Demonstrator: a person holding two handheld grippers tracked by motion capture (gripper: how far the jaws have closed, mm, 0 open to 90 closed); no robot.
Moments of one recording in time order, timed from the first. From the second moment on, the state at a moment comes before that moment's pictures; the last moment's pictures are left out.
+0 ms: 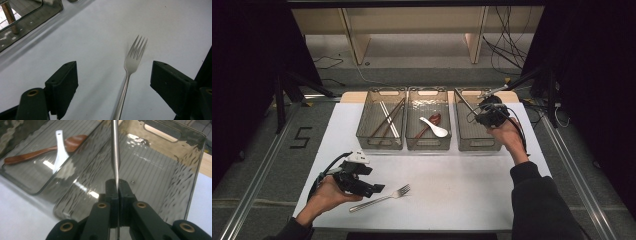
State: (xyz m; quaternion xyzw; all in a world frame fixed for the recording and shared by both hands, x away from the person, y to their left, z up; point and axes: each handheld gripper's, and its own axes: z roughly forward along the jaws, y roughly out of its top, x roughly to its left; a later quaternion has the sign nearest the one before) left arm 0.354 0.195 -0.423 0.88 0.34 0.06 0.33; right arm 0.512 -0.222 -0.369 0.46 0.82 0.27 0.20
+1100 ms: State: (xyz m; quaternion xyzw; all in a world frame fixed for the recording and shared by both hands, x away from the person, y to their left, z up) left arm 0.355 0.194 -0.428 0.88 0.34 0.05 0.32; right arm 0.560 -0.211 -0.385 0.52 0.79 0.24 0.20
